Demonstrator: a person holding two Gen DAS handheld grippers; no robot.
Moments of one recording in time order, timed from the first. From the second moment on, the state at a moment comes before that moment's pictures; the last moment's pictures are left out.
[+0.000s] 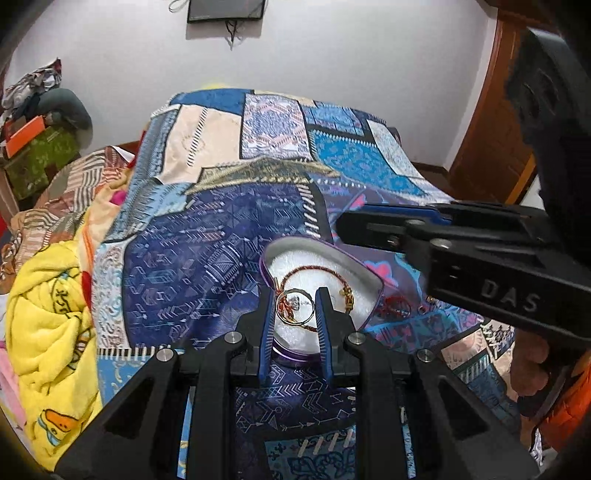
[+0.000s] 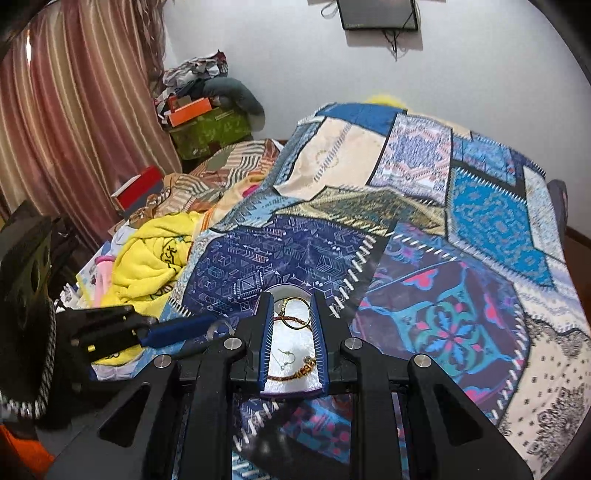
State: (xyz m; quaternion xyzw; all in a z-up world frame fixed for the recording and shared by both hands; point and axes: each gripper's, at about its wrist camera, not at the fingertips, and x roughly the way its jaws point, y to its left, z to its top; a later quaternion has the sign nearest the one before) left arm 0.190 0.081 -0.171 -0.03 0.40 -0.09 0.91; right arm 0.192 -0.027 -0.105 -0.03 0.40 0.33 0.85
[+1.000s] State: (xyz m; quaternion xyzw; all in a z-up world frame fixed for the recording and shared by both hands) left arm 0.184 0.078 -0.148 -0.04 0.39 -0.08 0.92; right arm 0.180 -0.045 -0.079 -0.04 0.38 0.32 0.87
